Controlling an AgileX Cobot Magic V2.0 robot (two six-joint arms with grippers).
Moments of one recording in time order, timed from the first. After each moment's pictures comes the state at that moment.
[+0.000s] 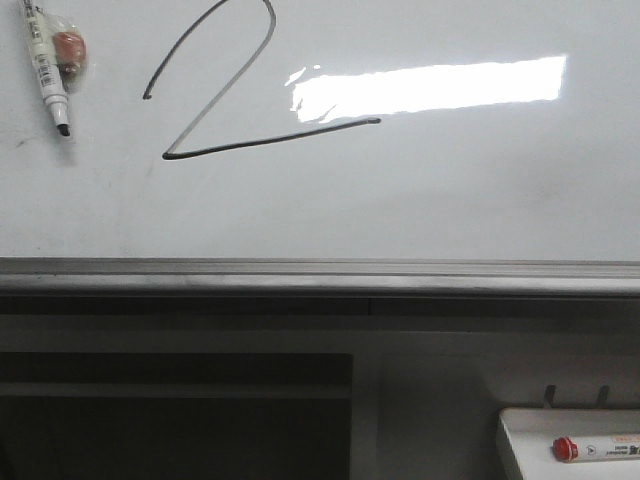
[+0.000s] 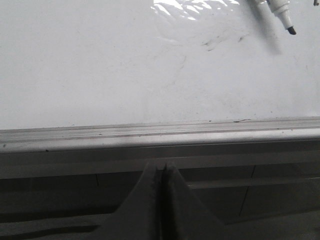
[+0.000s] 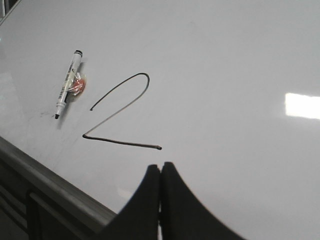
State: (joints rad) left arm -0.11 -0.01 0.00 -0.08 0.32 0.08; right arm 1.06 0.47 -0.04 0.85 -0.66 -0.90
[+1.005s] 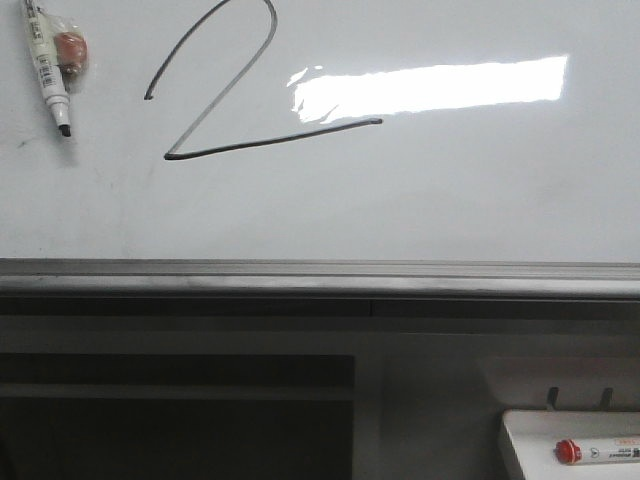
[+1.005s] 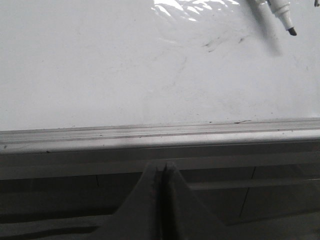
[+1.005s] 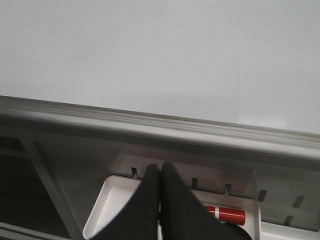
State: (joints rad) left arm -0.11 -0.01 0.00 -0.08 0.32 0.08; right arm 0.25 0.00 0.01 -0.10 0.32 0.11
